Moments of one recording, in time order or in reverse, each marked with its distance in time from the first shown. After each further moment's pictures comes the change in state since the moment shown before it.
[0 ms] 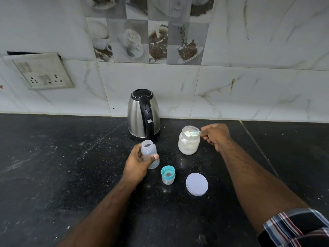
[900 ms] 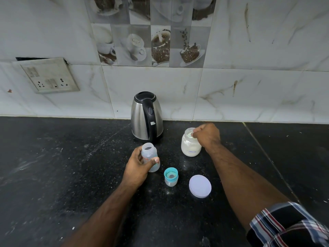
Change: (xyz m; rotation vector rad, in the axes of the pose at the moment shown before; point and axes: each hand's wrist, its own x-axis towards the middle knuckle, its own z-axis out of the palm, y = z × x) left_hand -0.008 0.004 -0.012 0.017 0.008 -0.002; right_hand -0.004 -0.002 0.036 -0.297 0.040 -0.240
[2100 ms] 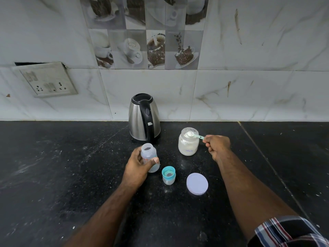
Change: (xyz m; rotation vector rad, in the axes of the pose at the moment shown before) left_hand -0.013 0.012 0.004 -0.004 -0.011 -0.010; right_hand -0.006 0.045 -0.020 0.620 0.068 0.435
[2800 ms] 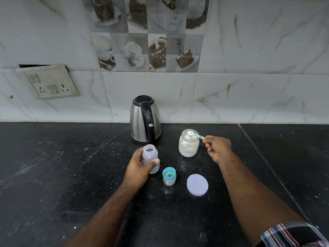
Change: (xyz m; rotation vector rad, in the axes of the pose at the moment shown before) left_hand -0.005 0.004 -0.002 0.002 -0.021 0.030; right_hand -0.016 -0.007 -0.004 0.139 -0.064 0.035
